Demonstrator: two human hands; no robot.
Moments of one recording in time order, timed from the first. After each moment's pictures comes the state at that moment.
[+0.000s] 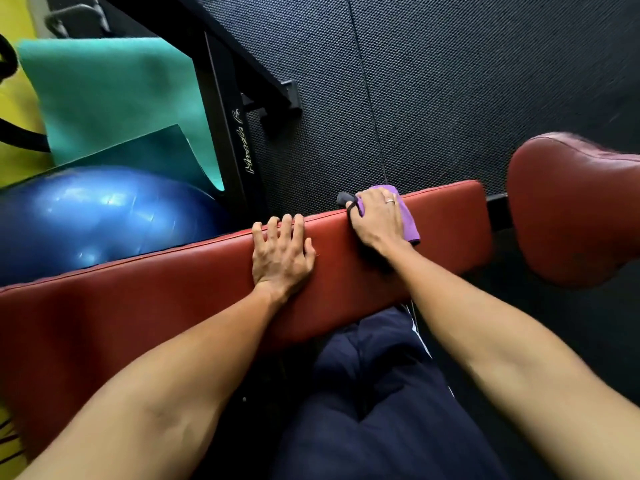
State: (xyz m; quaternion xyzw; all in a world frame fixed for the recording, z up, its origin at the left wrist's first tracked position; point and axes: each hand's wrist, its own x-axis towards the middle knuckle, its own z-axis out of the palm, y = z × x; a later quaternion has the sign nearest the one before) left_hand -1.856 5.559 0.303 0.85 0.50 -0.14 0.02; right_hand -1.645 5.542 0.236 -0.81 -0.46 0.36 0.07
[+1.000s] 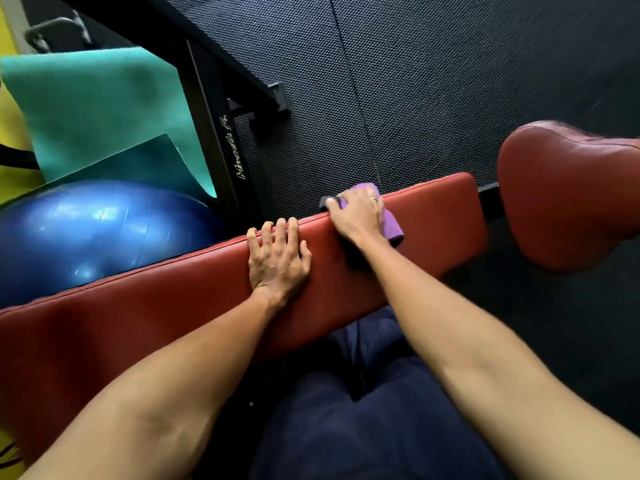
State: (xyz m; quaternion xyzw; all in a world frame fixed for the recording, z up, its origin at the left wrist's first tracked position) left_hand -1.854 5.560 0.304 0.84 0.51 -0.16 0.04; right_hand -1.673 5.565 0.232 -0.84 -0.37 0.39 0.06
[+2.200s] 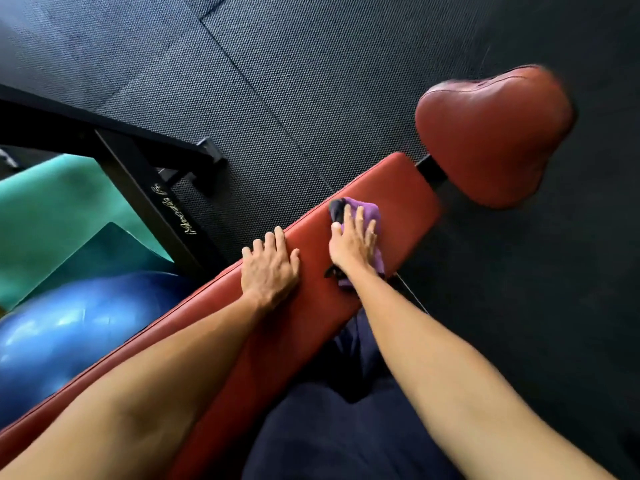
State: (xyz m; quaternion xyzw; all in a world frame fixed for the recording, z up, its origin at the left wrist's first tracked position) left_hand -1.805 5.578 0.285 0.90 0.34 -0.27 0.05; right_hand -1.667 5.481 0.221 -0.89 -0.10 0.41 0.16
